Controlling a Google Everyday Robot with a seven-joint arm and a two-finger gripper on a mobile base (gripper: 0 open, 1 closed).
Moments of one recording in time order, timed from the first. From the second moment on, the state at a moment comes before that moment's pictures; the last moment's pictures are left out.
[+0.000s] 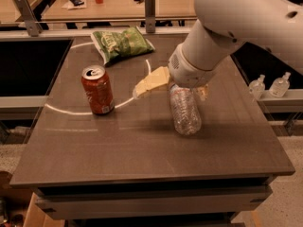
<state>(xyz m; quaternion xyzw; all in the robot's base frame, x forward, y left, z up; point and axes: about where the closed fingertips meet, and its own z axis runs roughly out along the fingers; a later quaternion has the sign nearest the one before) 0.511 -0.061 0.866 -0.10 0.98 0.15 0.12</state>
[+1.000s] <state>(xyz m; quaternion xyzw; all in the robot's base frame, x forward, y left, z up) 0.542 -0.095 0.860 -0.08 0.99 0.09 0.11</state>
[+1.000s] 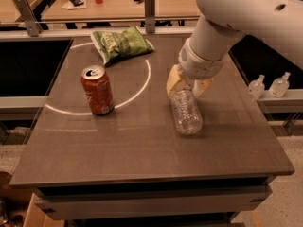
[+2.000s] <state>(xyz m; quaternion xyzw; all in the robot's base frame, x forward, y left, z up) 0.544 -0.075 0.900 -0.14 0.97 0.14 0.16</state>
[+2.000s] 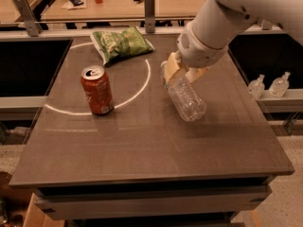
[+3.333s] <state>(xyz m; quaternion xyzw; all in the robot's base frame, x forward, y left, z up) 0.510 -0.036 1.007 -0.35 0.76 0.45 0.30</state>
